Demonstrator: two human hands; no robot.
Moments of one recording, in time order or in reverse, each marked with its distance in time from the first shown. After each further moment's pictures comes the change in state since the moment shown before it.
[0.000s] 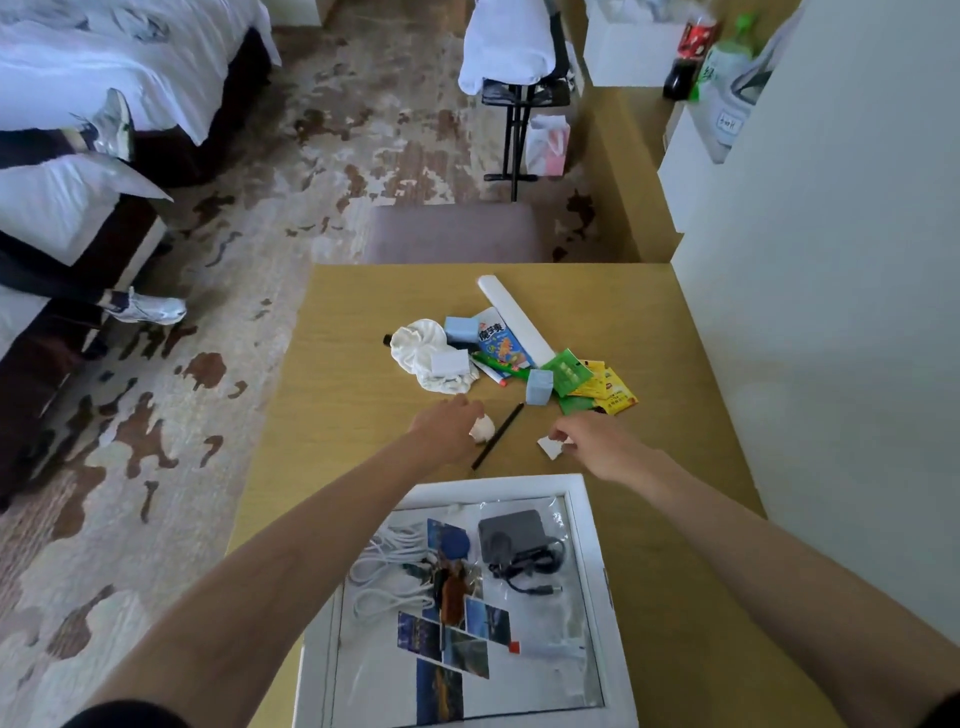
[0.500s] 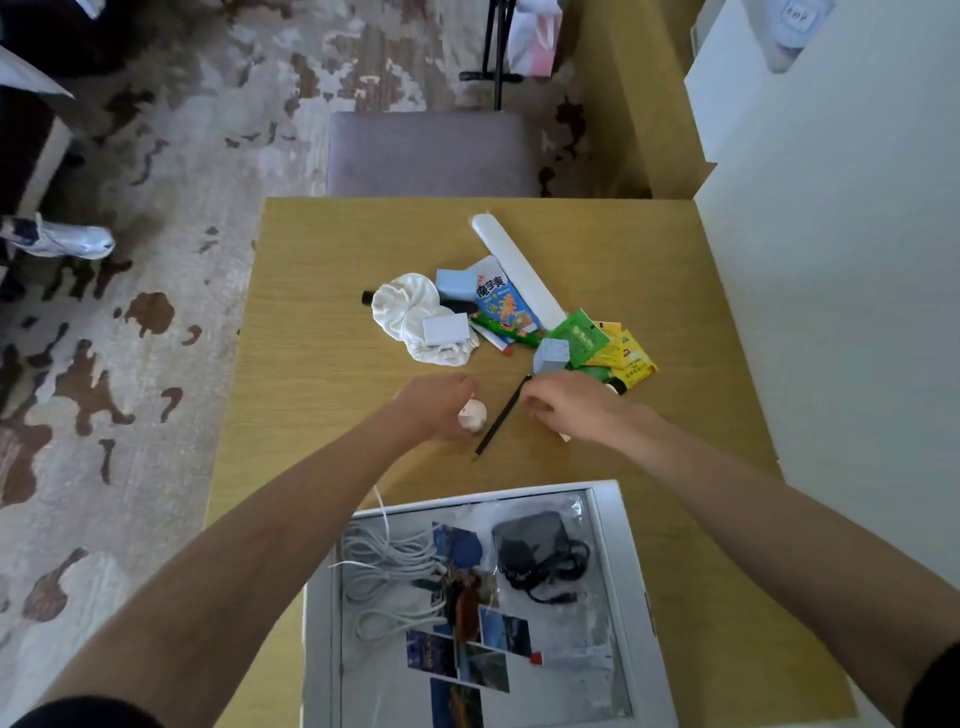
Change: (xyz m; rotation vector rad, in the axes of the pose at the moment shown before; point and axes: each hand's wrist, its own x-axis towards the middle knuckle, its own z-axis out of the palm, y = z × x) left_hand 0.061 -0.052 0.026 0.096 -0.060 0.212; right_hand 0.076 -0.013 0.015 -0.032 -0.078 -0.169
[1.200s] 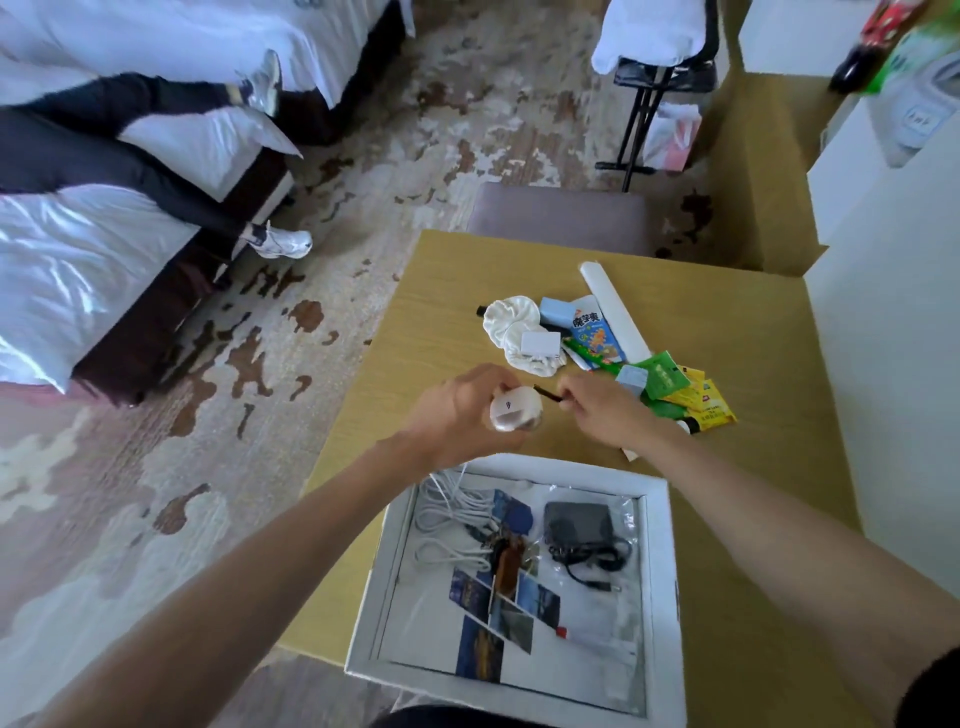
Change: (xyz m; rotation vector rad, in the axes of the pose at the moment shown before) left_hand -0.164 0.044 -0.039 -0.381 0.594 -0.086; right_hand 0.010 -0.052 -0.005 0.034 0.116 -0.097
